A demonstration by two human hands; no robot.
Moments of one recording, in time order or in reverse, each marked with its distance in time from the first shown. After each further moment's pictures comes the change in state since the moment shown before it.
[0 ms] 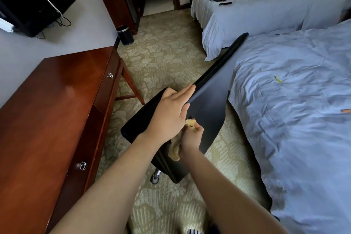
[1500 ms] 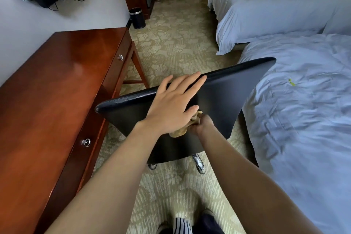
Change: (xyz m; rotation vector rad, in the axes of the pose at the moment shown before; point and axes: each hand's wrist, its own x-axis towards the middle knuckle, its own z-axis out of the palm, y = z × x) left_hand -0.024 -0.022 -0.010 0.336 -0.069 0.009; right_hand 0.040 -0.016 0.007 0.428 -0.161 0.563
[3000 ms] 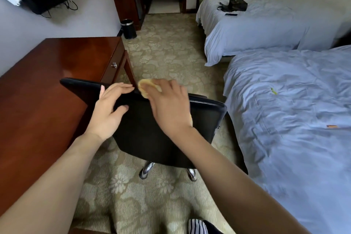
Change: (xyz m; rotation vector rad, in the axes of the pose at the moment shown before) left_hand -0.086 -0.104 -0.018 -0.614 0.337 -0.291; right_hand -0.117 0.062 0.049 -1.843 0.013 -2.169
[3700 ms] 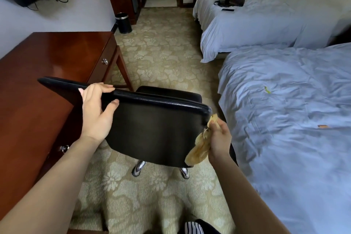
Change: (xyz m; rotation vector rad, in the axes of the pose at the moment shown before) left_hand 0.006 0.009 0.035 0.023 0.242 -0.104; right_hand -0.098 0.120 0.002 1.040 0.109 1.480
